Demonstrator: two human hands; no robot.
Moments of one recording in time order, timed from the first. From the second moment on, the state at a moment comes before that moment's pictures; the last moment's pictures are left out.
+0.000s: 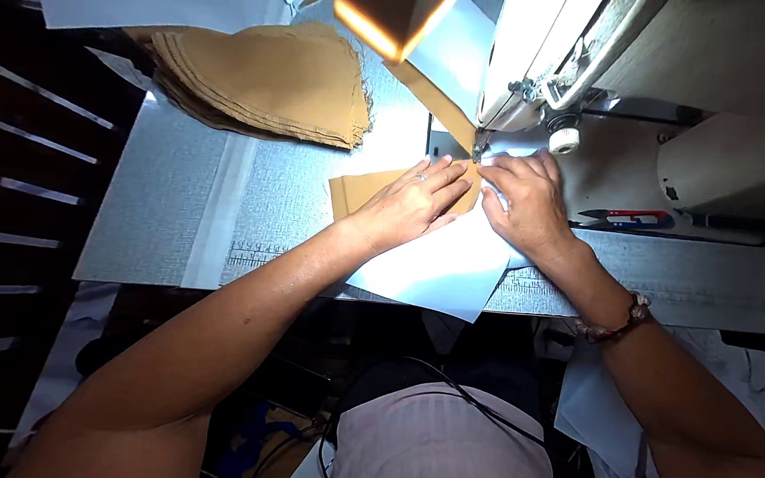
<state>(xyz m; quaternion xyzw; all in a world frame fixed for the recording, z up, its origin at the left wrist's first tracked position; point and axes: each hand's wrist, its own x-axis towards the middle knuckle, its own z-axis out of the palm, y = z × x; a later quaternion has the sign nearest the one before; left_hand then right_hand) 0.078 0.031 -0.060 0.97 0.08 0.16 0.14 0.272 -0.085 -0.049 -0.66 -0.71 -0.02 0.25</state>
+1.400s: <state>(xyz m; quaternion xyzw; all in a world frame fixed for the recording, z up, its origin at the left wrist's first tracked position) 0.144 0.024 -0.033 0.90 0.41 0.04 0.16 0.267 -0.125 -0.032 -0.54 -0.82 -0.05 0.20</state>
